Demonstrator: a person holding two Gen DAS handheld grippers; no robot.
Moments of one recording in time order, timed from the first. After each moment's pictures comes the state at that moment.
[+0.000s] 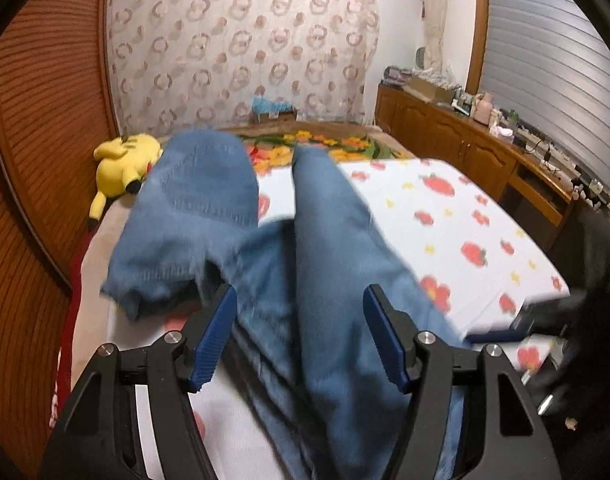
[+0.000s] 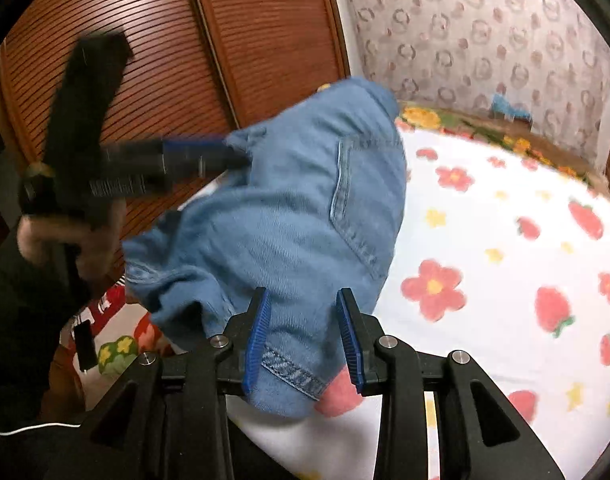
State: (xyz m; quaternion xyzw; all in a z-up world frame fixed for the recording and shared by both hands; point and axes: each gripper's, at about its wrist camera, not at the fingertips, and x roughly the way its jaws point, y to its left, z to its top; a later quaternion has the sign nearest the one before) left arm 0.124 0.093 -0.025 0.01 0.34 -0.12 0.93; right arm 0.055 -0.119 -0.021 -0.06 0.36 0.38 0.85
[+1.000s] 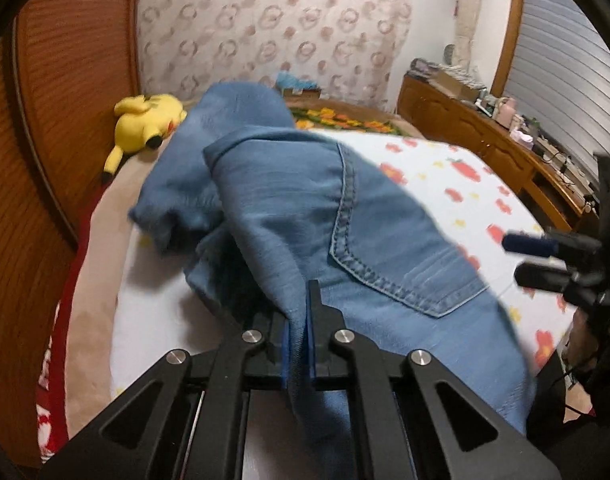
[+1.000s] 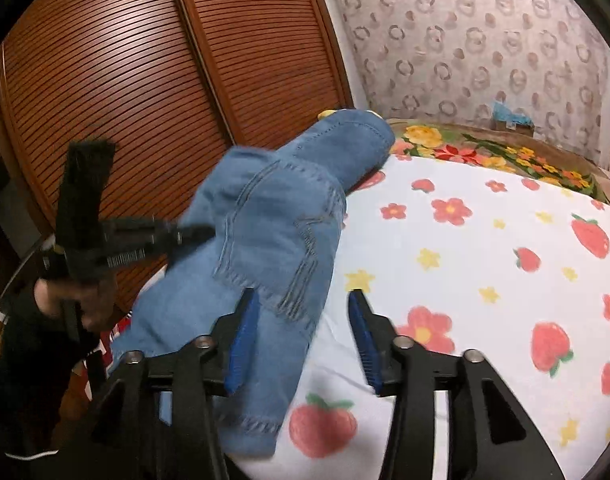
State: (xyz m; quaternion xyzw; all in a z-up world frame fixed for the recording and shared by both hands) left arm 0.107 0.136 -0.069 -0.03 0.39 -0.08 0.92; right arm 0.089 -0.115 -0.011 -0.02 0.33 0.39 0.86
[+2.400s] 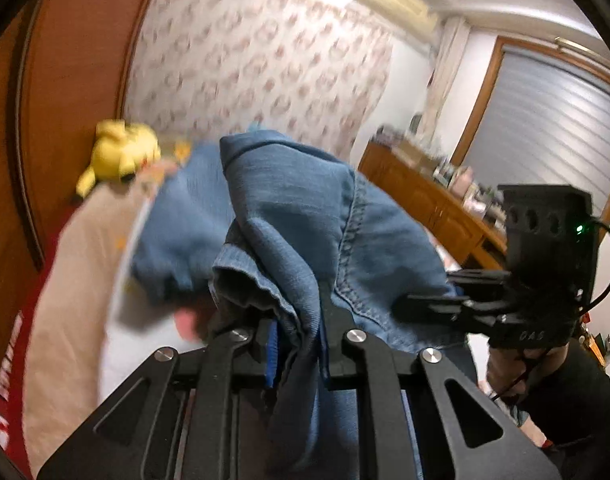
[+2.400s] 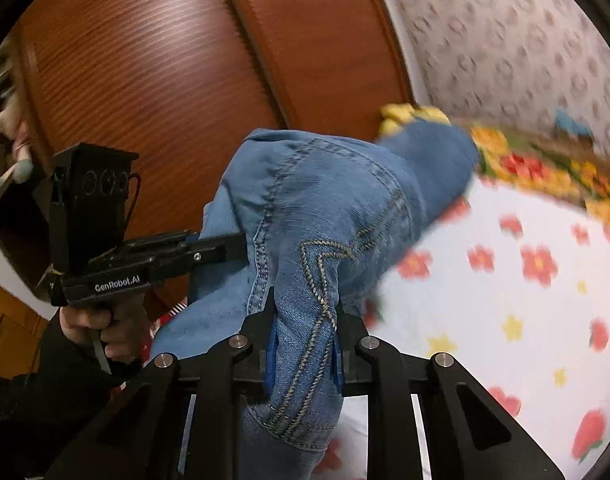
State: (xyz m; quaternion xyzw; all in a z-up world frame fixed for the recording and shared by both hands) left arm 0.082 0.163 0.001 -0.13 0.27 -0.15 0.94; right arm 0.130 -0.046 0.035 -0.03 0.30 0.50 0.81
